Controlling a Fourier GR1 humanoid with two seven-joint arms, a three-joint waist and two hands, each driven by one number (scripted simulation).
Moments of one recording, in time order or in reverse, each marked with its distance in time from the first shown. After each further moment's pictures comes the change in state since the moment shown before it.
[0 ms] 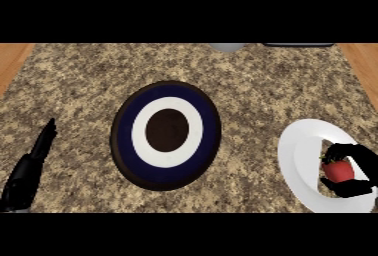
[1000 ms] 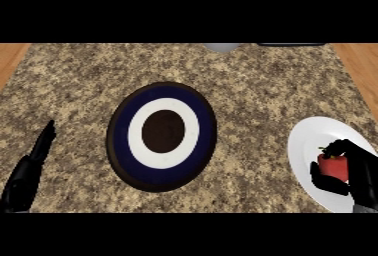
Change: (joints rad) left arm 0.013 -0.012 0.005 -0.021 -0.016 0.002 0.024; right arm 0.205 0.272 0.009 -0.538 0.244 -0.496 0.428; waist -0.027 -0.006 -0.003
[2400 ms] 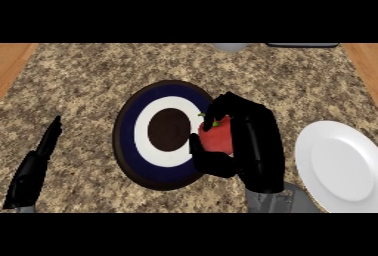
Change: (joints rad) left arm -0.026 -0.028 -0.001 -0.016 -0.029 -0.027 0.017; right arm -0.490 0.205 0.616 -0.295 0.080 0.115 0.630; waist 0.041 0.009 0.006
